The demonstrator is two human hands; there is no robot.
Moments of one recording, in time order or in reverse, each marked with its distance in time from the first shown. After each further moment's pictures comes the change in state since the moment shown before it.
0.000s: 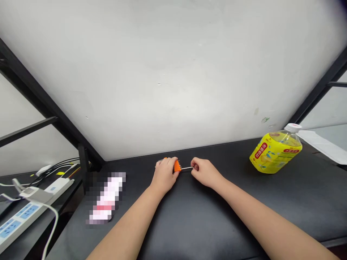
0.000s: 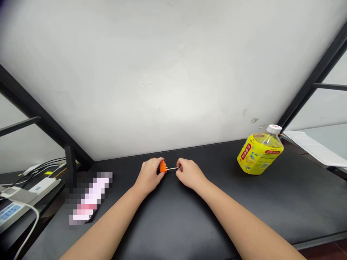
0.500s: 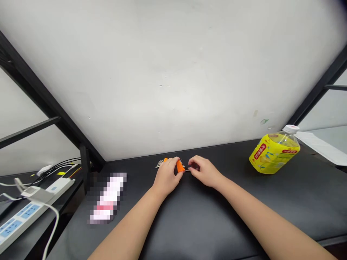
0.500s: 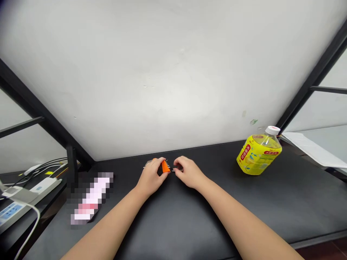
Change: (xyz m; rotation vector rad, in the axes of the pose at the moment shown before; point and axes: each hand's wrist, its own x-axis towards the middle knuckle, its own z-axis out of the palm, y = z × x) left_hand -0.003 0.006 0.000 -0.194 0.099 0.062; right_hand -0.001 0.003 -0.005 0.120 0.034 -0.228
